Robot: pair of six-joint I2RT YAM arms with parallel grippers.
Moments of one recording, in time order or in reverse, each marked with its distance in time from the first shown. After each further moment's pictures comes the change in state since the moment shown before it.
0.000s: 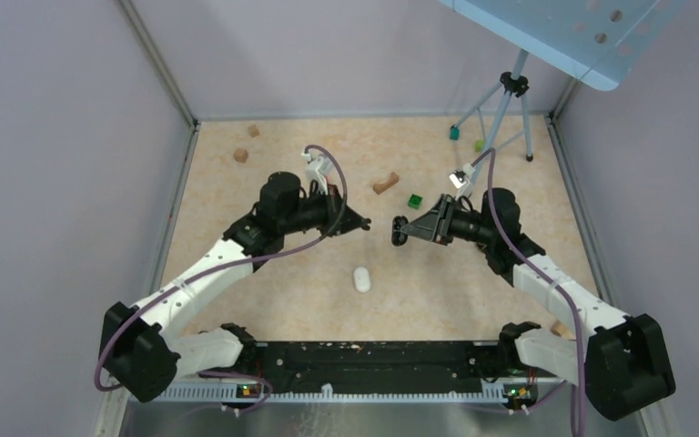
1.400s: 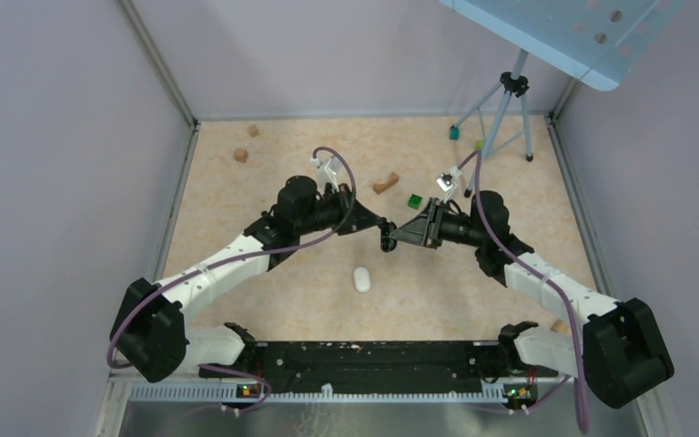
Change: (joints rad) left arm -0.068 0.092 -0.104 0.256 -0.048 -0.314; right arm 0.077 0.061 -0.026 0.150 -0.016 0.085
